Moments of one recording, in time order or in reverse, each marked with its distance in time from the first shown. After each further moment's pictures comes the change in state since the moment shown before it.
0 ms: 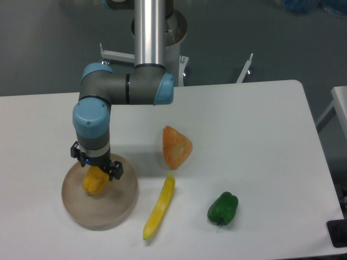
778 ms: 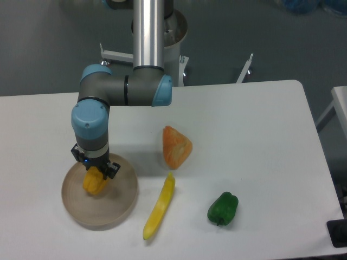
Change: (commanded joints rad) arm -0.002 0.003 0.000 0.005 -0.002 0.031
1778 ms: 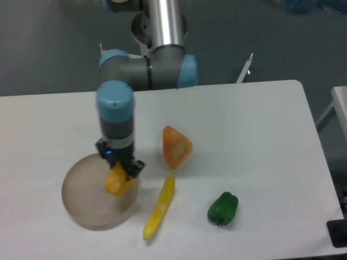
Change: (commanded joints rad) arm 0.221 0.080 0.081 -0.015 0.077 0.362
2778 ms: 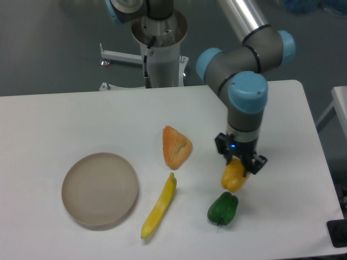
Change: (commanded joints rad) arm 0.287 -0.094 0.087 0.005 0.126 0.393
